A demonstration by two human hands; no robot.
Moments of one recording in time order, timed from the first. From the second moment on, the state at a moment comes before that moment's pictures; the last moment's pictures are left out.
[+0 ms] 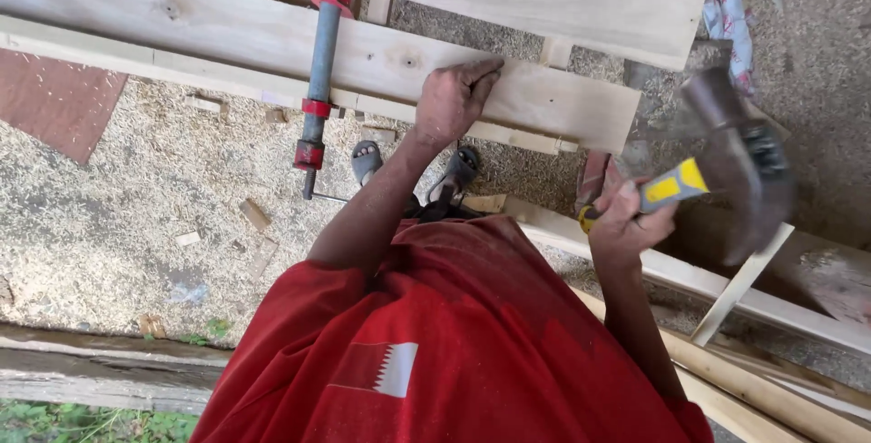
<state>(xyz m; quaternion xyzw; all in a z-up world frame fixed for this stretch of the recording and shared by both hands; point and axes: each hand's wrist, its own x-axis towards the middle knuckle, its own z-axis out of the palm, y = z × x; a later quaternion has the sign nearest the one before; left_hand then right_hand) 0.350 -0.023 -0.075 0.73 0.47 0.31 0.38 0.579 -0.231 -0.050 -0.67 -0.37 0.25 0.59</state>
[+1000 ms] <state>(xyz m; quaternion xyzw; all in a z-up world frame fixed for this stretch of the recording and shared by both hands) 0.346 -0.028 -0.070 0.72 0.52 0.32 0.33 0.608 -0.052 -0.083 -0.80 -0.56 0.16 0.15</state>
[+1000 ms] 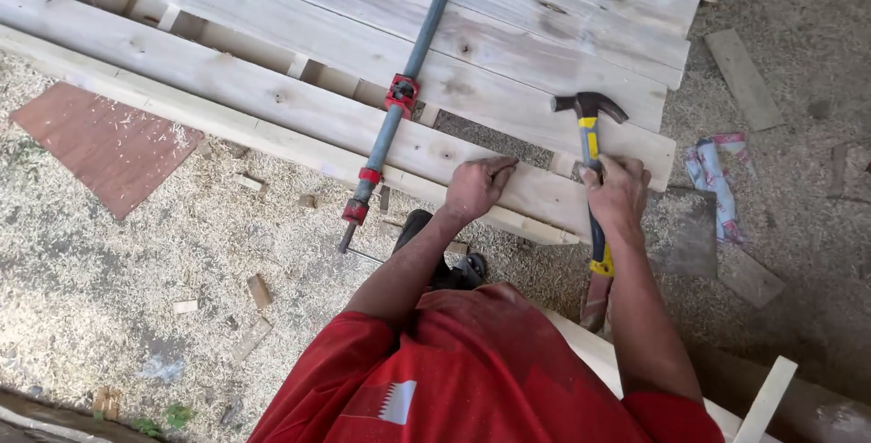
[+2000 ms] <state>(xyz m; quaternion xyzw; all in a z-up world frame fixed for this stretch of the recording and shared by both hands) 0.072 -0.098 0.042 0.22 0.47 0.51 0.68 0.340 -0.168 -0.122 -0.60 -0.38 0.68 0.17</state>
